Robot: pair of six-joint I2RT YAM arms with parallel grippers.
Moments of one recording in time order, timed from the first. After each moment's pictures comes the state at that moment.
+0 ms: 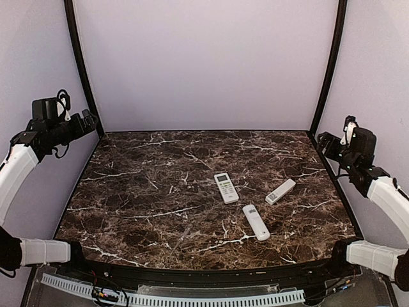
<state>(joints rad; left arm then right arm) 0.04 1.07 1.10 -0.44 0.10 -0.35 0.02 0.90 0.65 -0.02 0.11 0.29</state>
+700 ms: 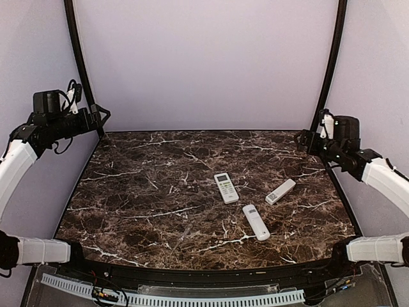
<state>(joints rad) -0.04 1.07 1.17 -0.48 0.24 -0.25 0.19 1.04 0.82 -0.19 0.00 0.29</state>
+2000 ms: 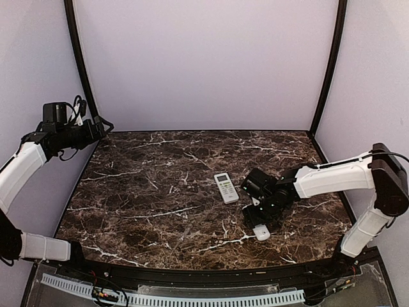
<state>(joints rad) 0.03 1.14 1.06 -0.40 0.37 -0.35 0.94 1.60 0.91 -0.63 0.11 0.60</state>
